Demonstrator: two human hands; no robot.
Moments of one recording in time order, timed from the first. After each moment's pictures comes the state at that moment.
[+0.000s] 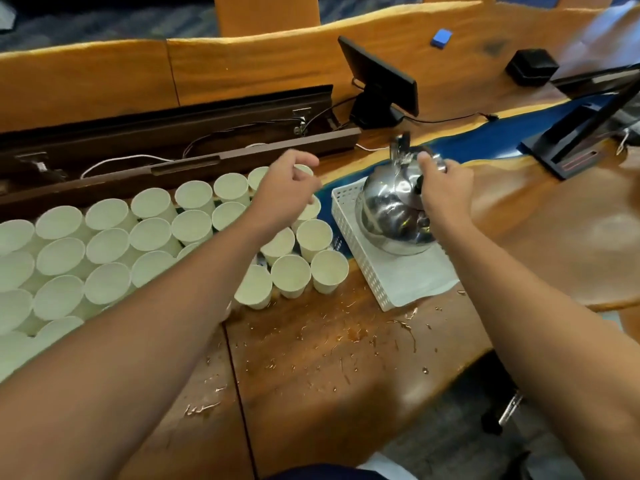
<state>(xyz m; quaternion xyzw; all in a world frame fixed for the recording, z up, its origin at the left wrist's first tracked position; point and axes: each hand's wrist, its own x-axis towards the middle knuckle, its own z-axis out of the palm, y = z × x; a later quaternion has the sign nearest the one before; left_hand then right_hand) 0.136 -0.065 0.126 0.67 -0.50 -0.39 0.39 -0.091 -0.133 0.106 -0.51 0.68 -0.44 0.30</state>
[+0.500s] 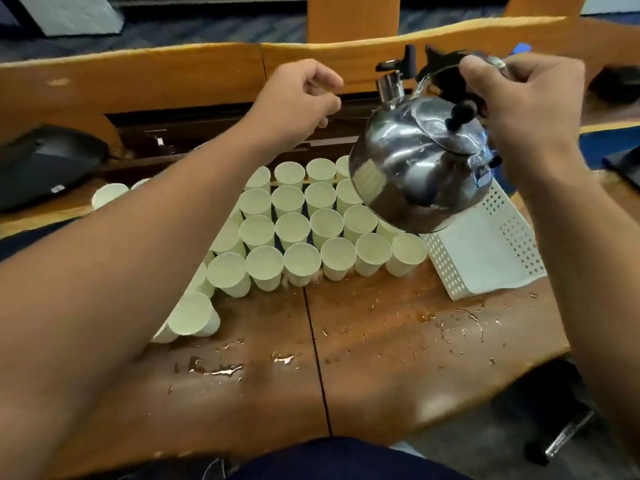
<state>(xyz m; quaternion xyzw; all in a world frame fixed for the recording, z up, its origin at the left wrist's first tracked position) 0.266 0.007 0.220 0.66 -0.58 -0.26 0.41 0.025 -0.037 0.241 -0.68 0.49 -0.48 0.25</state>
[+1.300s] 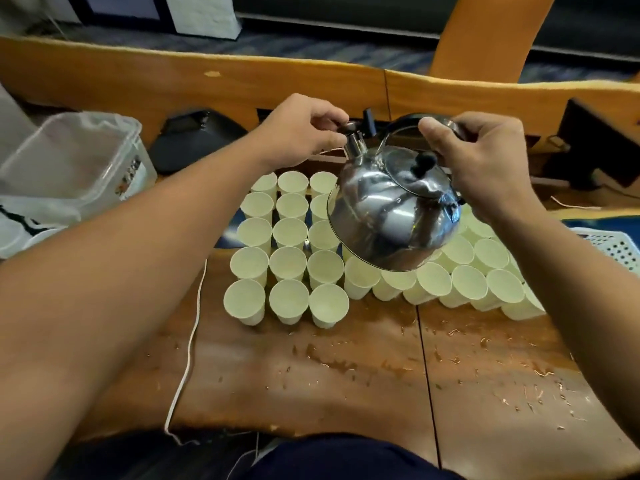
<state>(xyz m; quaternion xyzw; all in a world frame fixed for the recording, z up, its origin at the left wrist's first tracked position) 0.504 0.143 0.196 0.70 -0.56 -0.23 0.37 0.266 0.062 0.209 -0.80 0.35 -0.38 0.32</state>
